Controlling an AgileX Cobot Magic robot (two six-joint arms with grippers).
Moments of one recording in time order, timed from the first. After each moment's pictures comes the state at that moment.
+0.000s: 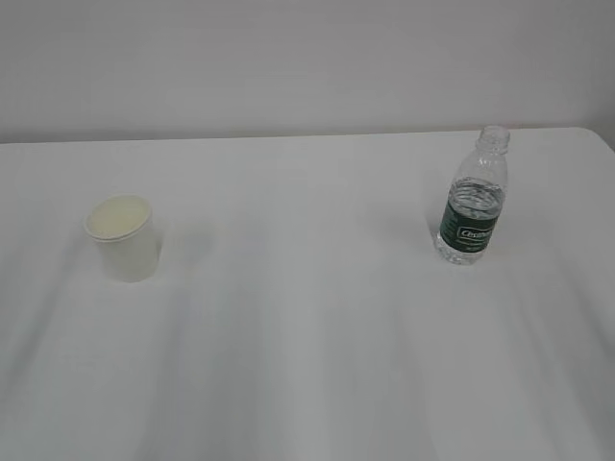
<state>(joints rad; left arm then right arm) -0.18 0.76 -0.28 -0.15 -0.29 0.00 0.04 0.61 -0.37 0.03 -0.08 0.02</state>
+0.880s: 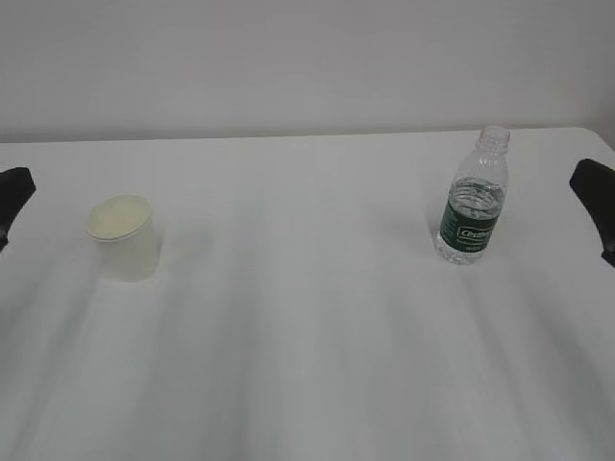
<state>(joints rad) -0.20 1.21 -0.27 0.03 -0.72 -0.14 0.16 1.02 -0.21 -0.08 -0.66 0.12</state>
